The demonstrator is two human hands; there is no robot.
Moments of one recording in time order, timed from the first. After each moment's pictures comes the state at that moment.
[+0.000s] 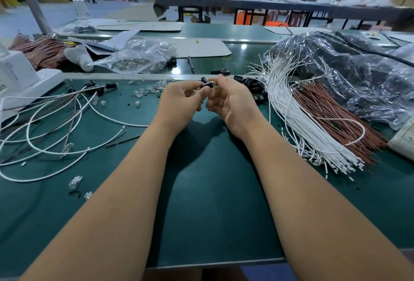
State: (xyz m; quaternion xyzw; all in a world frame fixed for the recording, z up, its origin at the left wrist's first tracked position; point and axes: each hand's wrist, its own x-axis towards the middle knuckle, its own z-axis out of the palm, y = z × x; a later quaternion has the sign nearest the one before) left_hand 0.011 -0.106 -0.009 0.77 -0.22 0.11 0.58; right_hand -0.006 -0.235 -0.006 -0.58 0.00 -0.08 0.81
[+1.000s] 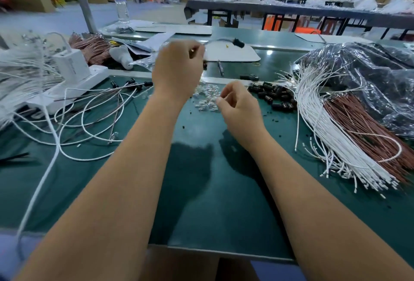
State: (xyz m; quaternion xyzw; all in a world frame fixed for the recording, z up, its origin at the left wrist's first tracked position) left_hand 0.014 -0.061 0.056 0.85 -0.13 0.36 0.37; right_hand -0.018 -0.197 -0.012 -0.85 -0.08 -0.23 0.46
